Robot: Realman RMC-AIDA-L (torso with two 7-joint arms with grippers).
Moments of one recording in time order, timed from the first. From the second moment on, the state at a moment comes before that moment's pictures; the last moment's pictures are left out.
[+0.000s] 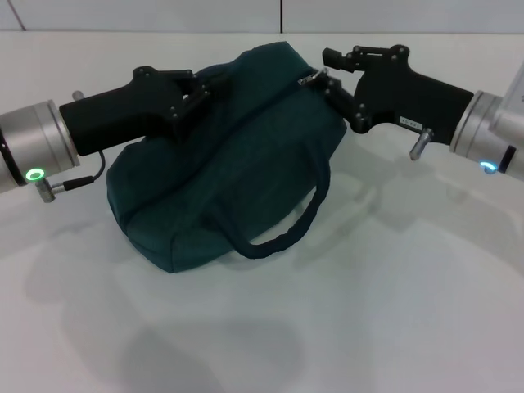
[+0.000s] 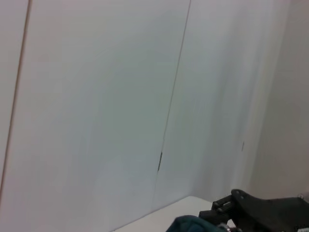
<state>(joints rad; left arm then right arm) -0.50 -2.05 0.89 0.58 1.53 1.46 -1.28 0.54 2.03 -1.66 -0.62 -0.74 -0.97 0.71</state>
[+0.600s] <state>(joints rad) -0.50 -2.06 0.89 0.58 1.53 1.46 -1.27 0.54 2.03 -1.68 -0.59 -0.69 -0.97 0.61</state>
